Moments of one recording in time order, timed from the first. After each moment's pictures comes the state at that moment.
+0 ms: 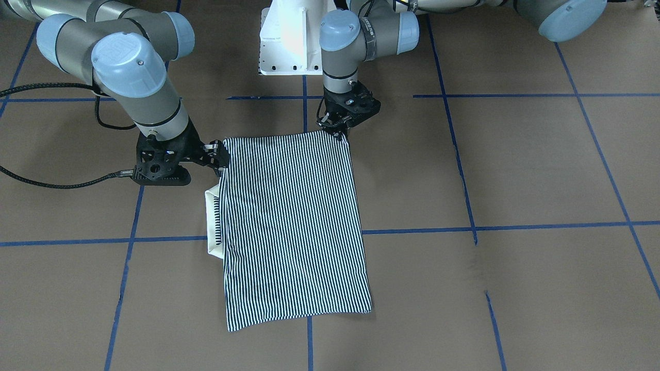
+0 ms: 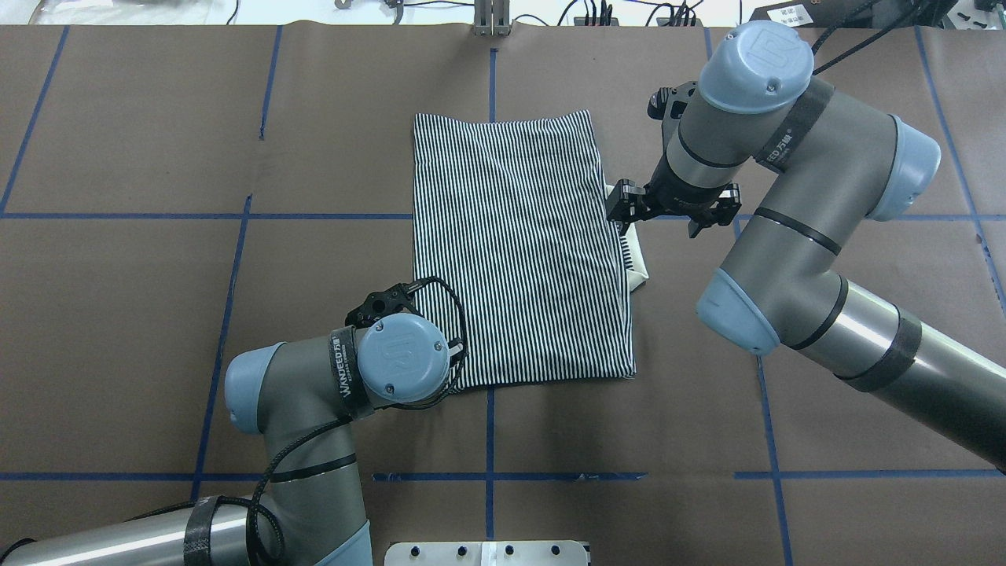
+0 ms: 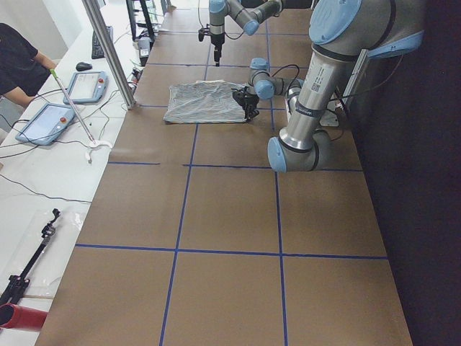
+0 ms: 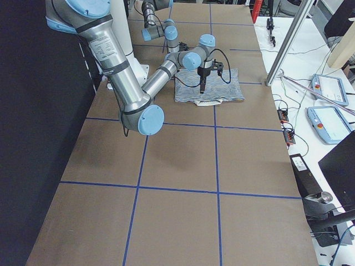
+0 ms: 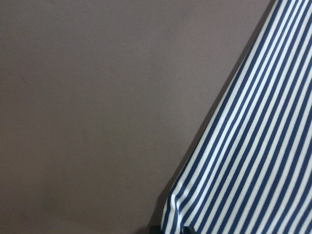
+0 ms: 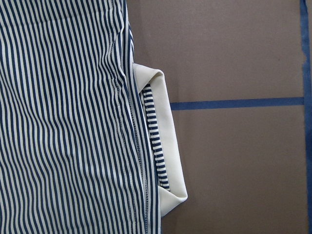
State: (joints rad) left arm -0.31 -2.21 -1.70 -1.55 -1.63 -1.91; right arm 0.77 -1.02 1.77 -1.69 2.06 1.03
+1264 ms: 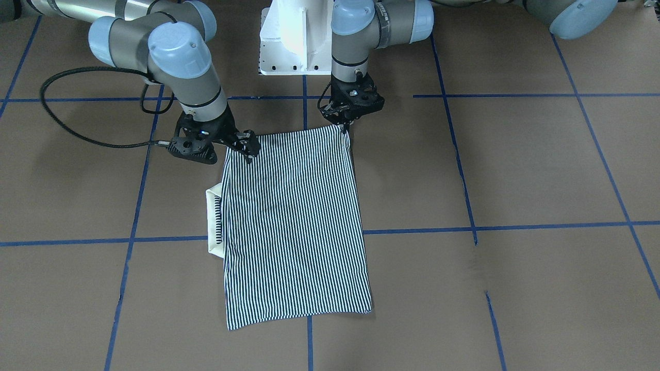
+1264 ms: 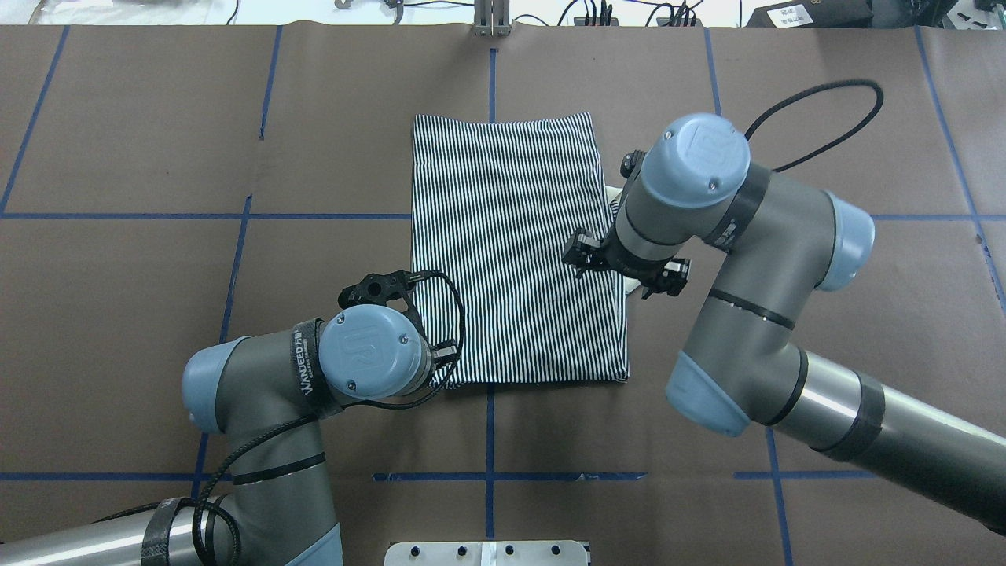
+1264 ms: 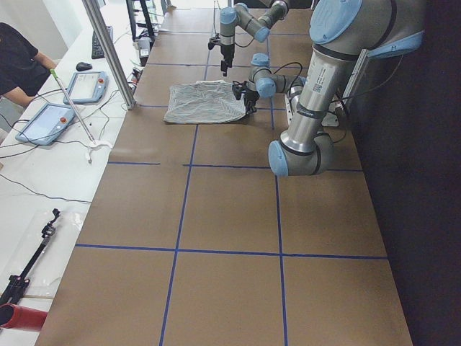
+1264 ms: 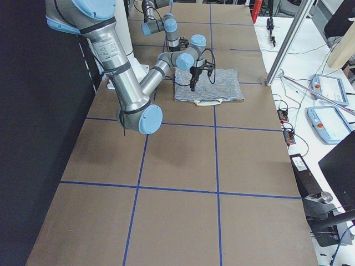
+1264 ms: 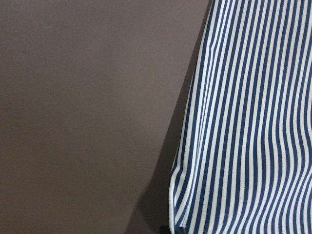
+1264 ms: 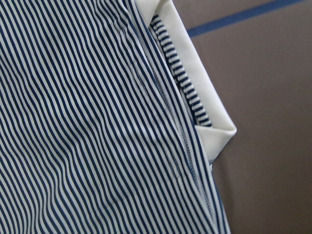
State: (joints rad) left arm -0.33 -2.16 -1.80 -1.55 -1.64 -1.67; right arm 0.58 -1.04 1.78 -1.56 1.94 1.53
